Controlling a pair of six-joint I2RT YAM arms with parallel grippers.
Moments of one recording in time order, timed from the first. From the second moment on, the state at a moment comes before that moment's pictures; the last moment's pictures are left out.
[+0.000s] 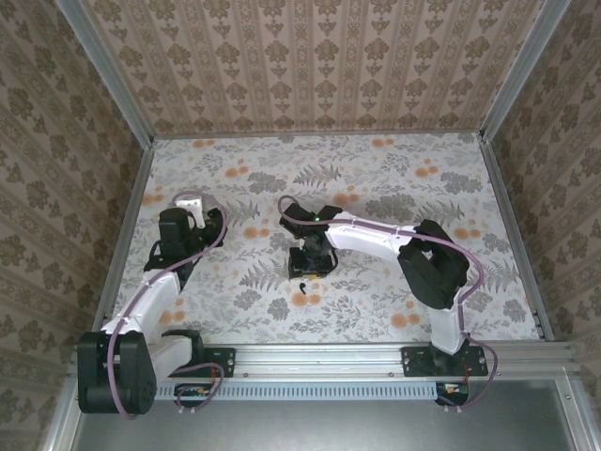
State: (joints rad) left arm -0.09 1.06 0.50 0.02 0.29 -0.26; right arm 0.85 1.97 1.47 -0.91 -0.23 0.75
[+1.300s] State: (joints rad) left arm -0.11 1.10 0.50 0.03 0.32 -0.26; right arm 0.86 2.03 1.41 -0.85 -0.24 0.73
